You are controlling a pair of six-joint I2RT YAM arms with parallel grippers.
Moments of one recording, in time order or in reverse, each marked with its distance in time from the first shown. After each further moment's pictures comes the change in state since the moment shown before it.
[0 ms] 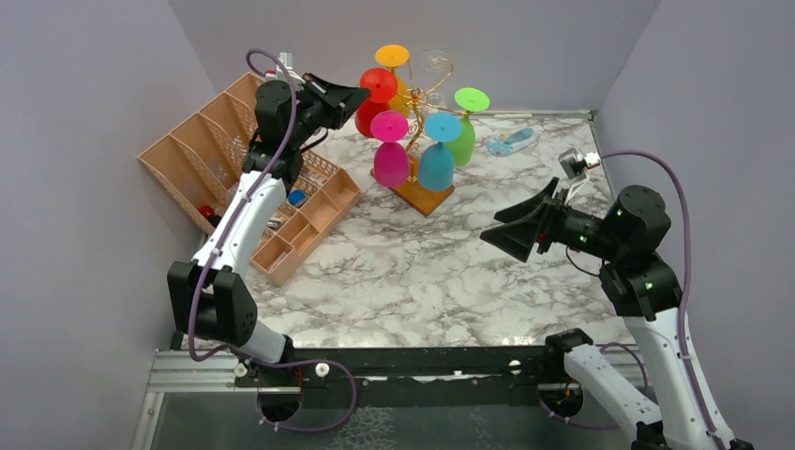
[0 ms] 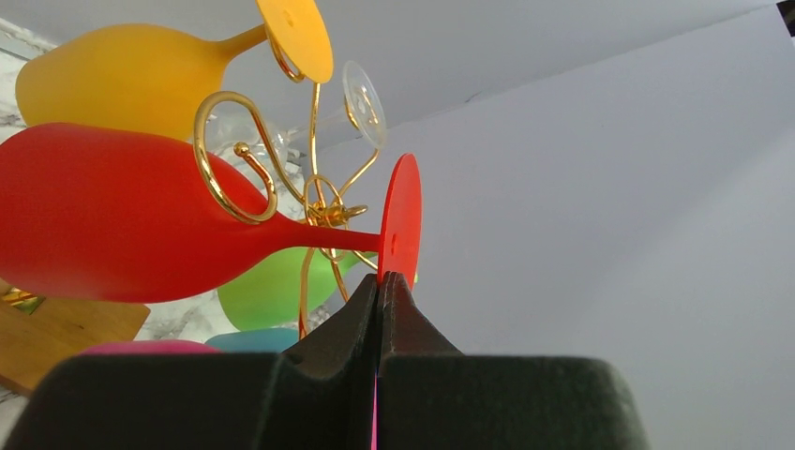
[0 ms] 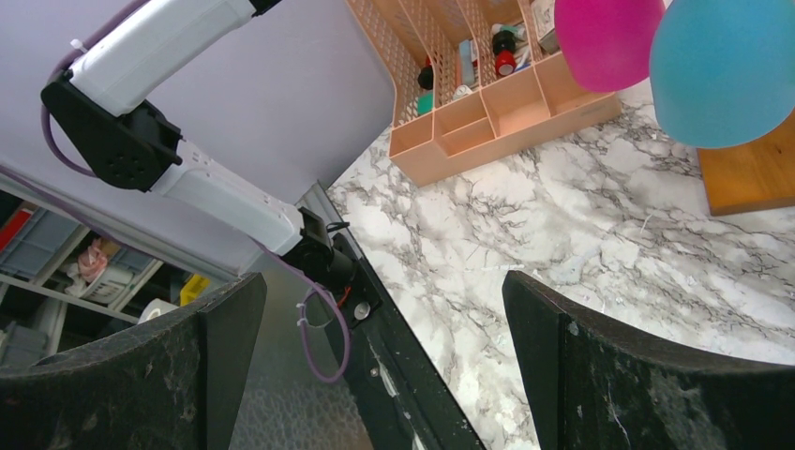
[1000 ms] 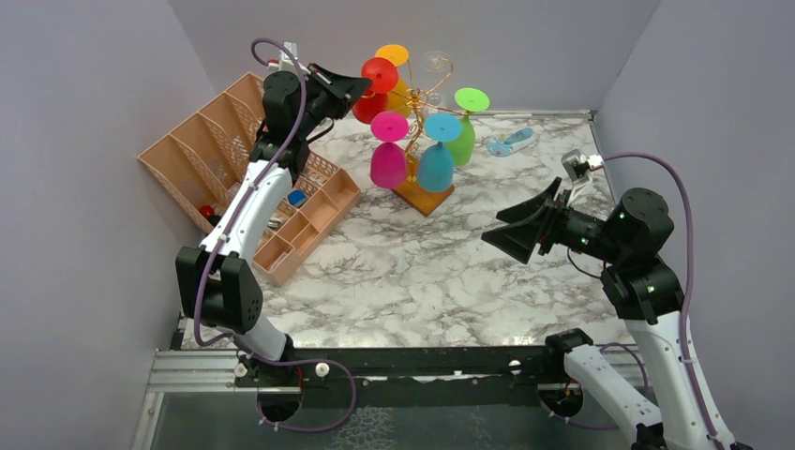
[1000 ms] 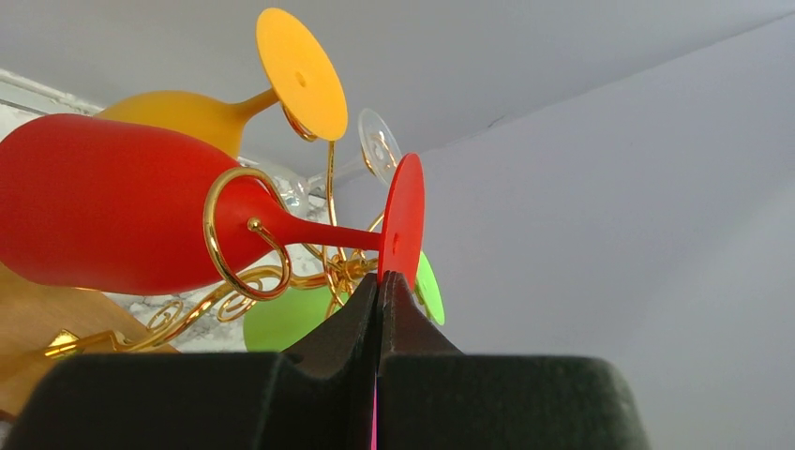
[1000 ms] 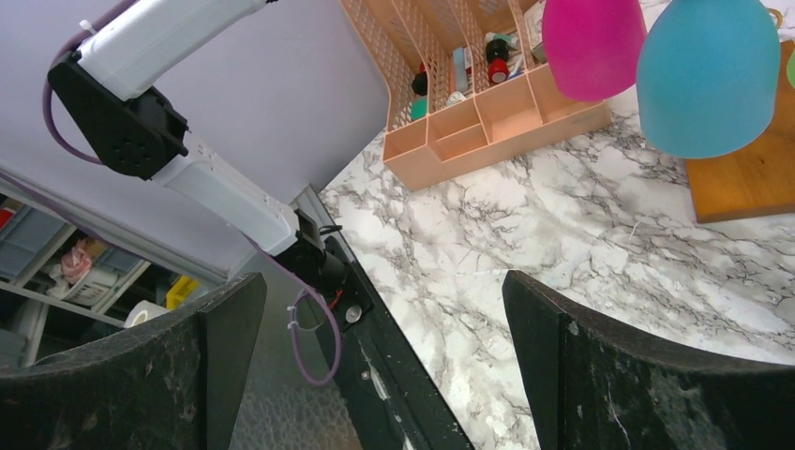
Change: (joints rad) left arm -0.011 0.083 0.092 0.005 -0.064 0.085; right arm 0.000 -0.015 0.000 -0.002 0.012 -0.019
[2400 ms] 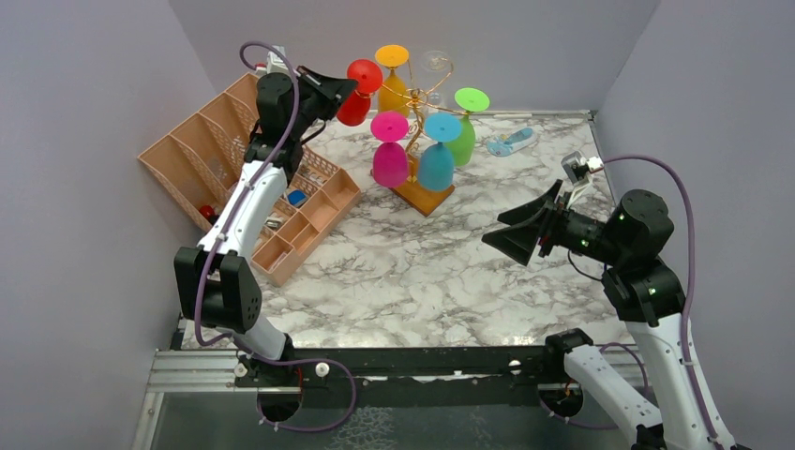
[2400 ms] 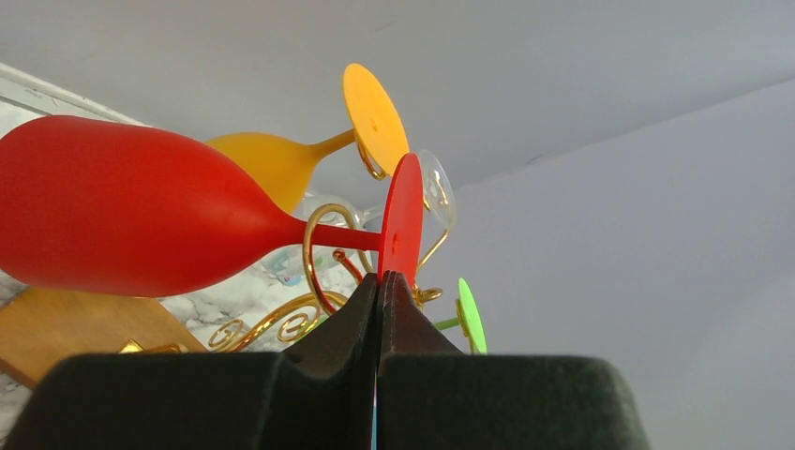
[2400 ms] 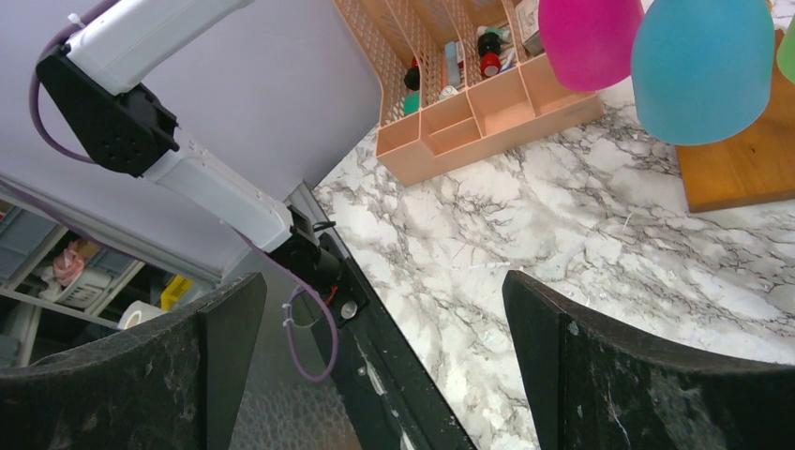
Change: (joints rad) left arm 0.039 0.003 -0.009 -0.021 -0.061 0.047; right arm 0.000 -0.010 0.000 -0.032 0.014 -0.016
